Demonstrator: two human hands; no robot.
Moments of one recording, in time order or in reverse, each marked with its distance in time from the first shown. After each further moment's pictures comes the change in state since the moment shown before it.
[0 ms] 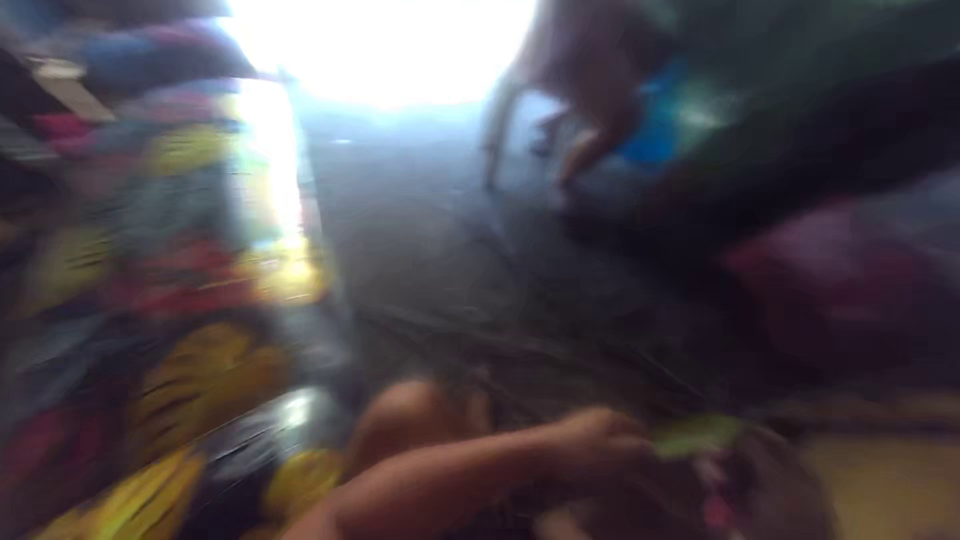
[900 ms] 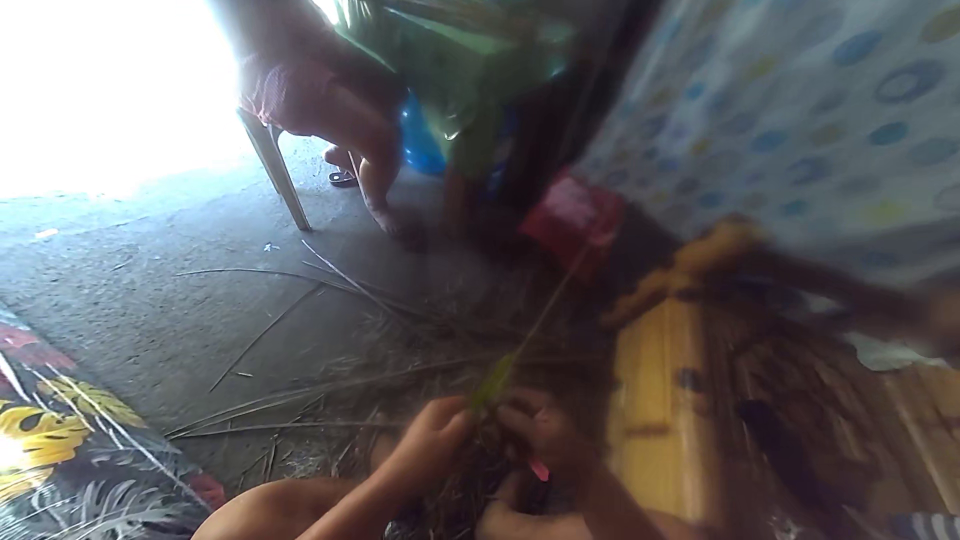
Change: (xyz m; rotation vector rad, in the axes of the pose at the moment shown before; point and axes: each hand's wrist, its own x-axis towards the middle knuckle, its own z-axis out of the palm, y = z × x) left_hand 0.005 -0.016 0.011 -0.232 0.016 0.000; right_hand -0.011 0.012 0.023 0.102 -0.254 0.032
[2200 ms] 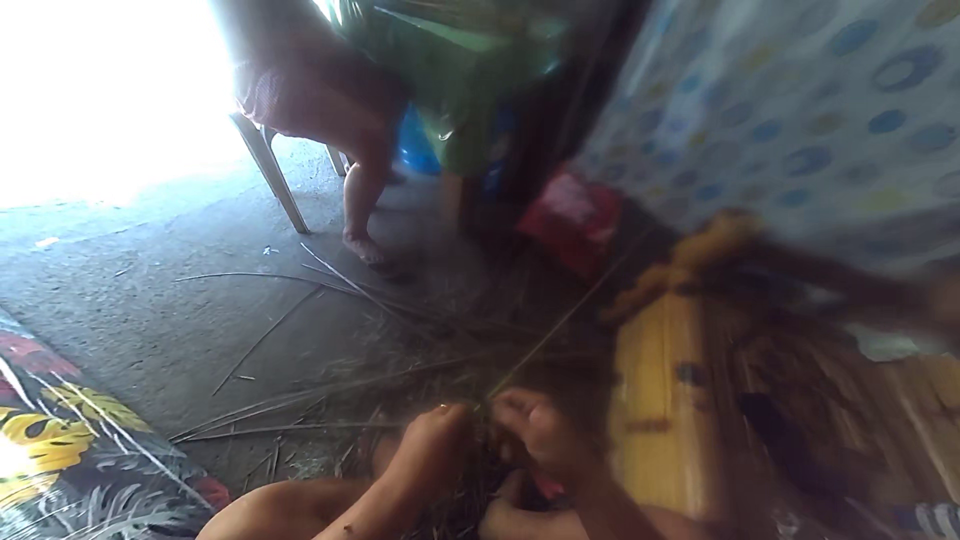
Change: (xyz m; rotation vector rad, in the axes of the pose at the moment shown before) left_hand -0.001 -0.009 0.009 1.067 0.200 0.120; right_hand -0.001 -0.013 0.009 -0.089 0.183 0.218
